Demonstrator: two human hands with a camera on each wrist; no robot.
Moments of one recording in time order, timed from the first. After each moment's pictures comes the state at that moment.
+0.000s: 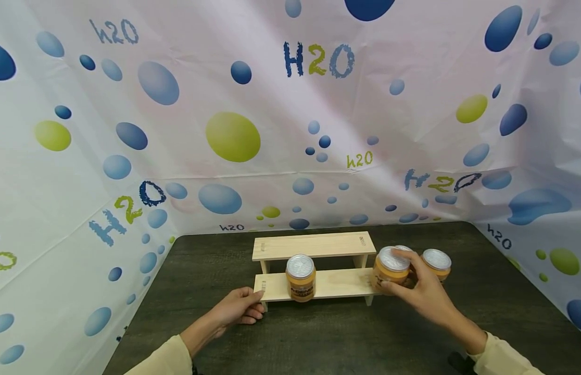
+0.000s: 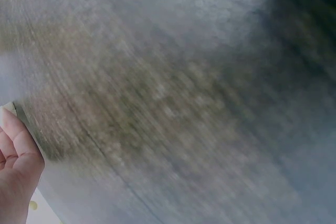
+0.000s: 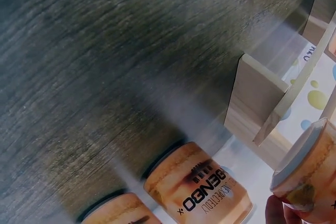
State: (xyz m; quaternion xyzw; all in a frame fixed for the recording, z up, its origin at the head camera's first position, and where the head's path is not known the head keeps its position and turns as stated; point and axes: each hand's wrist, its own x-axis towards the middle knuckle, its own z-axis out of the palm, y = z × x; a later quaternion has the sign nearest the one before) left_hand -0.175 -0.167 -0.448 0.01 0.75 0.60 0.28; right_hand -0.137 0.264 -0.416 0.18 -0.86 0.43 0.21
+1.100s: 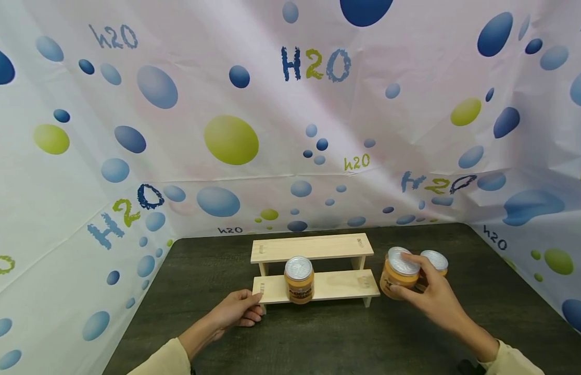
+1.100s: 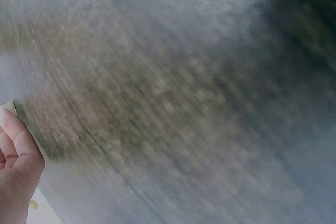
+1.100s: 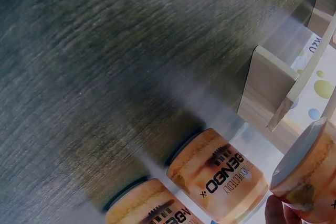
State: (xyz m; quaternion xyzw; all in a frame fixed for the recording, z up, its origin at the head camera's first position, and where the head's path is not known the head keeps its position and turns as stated) left_hand -0.176 -0.166 -0.449 0.01 0.75 0.60 0.28; right_hand -0.125 0.280 -0.415 0.13 -0.87 0.43 0.19
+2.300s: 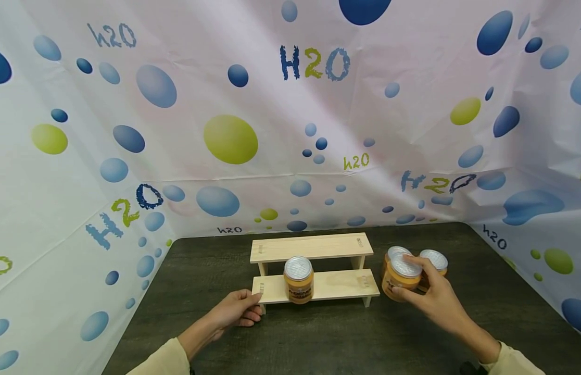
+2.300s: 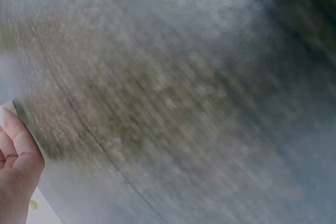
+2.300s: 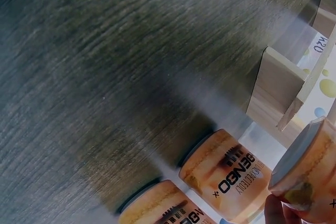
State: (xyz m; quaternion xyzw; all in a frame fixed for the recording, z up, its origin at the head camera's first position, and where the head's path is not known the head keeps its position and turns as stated) left_hand -0.175 -0.166 -0.449 0.01 0.76 0.59 0.28; right_hand -0.123 0.286 -0.424 0.12 -0.88 0.41 0.19
